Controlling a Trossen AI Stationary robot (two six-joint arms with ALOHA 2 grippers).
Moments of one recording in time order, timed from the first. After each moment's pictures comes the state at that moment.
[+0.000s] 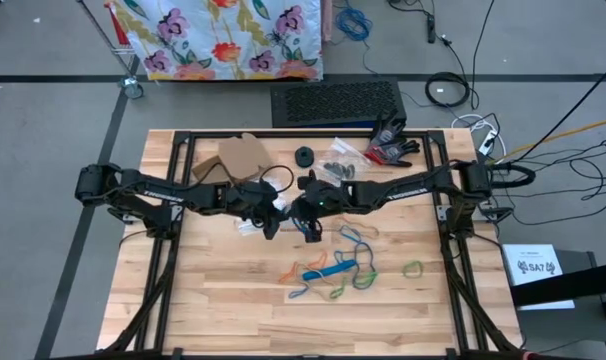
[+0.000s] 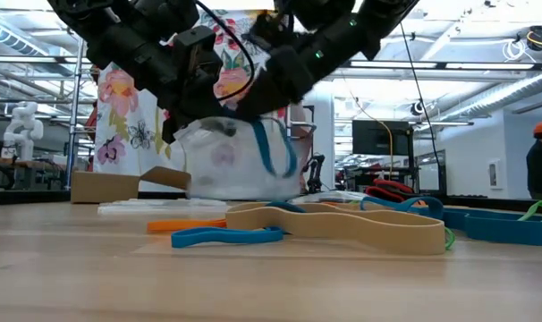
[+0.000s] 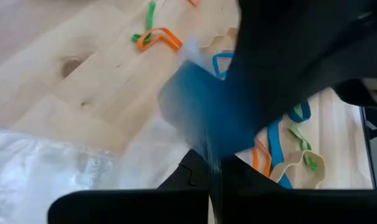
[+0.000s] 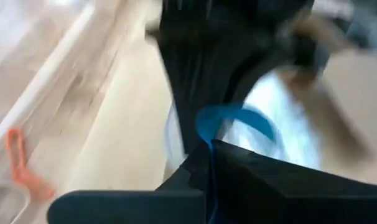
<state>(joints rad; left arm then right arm) 0.08 1.36 0.65 0.12 0.07 -0.57 -0.03 1.83 1.21 -0.01 0.00 -0.22</state>
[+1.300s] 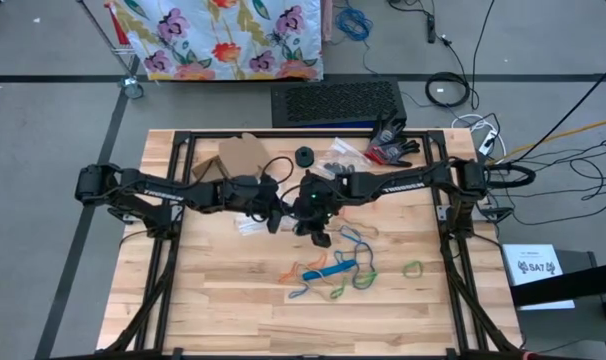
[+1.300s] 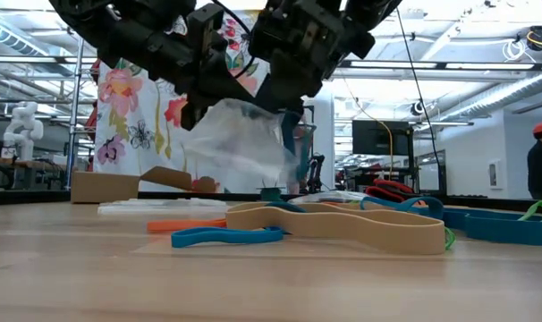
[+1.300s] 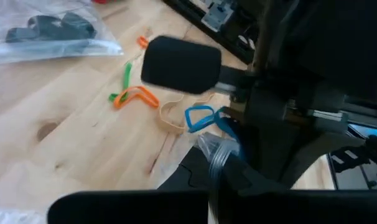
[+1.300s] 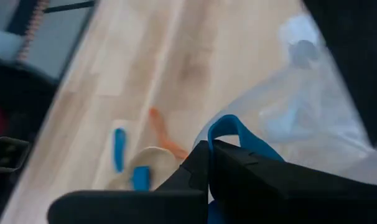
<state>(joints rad) 0.10 1.35 0.65 0.30 0.08 -0.57 -0.07 1.85 1.33 -0.32 -0.44 0.03</state>
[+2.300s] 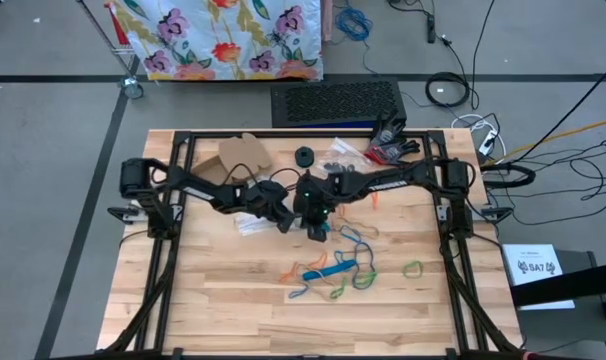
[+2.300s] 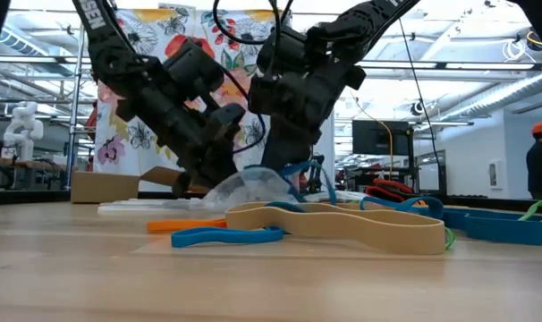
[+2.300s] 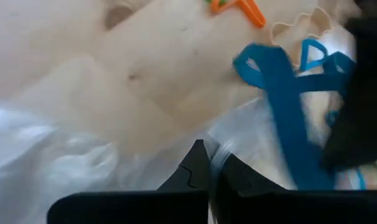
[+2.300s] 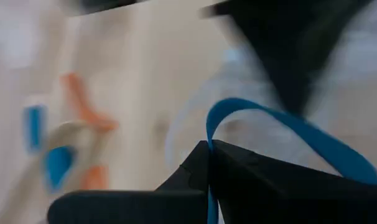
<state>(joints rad) 0.17 1.70 0.65 0.37 0.13 -0.65 -0.14 1.98 1.33 -0.35 -0.35 0.03</state>
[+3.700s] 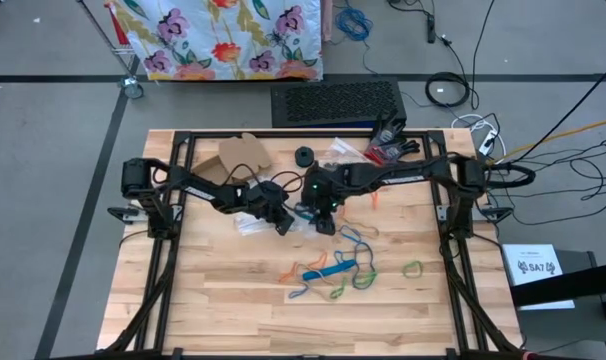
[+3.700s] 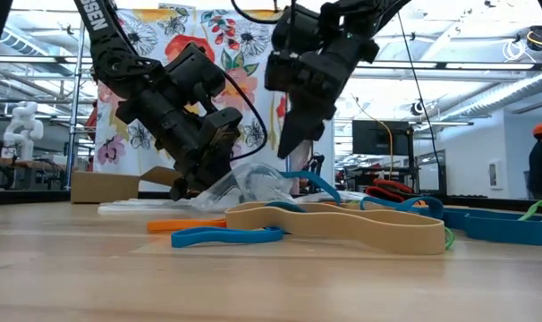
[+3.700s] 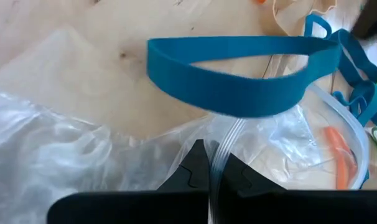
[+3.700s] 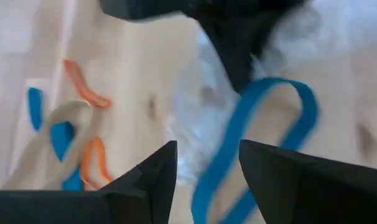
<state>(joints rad) 0.18 1.71 0.66 0.32 0.18 -0.62 -0.15 1.85 1.33 -0.52 -0.27 -0.04</state>
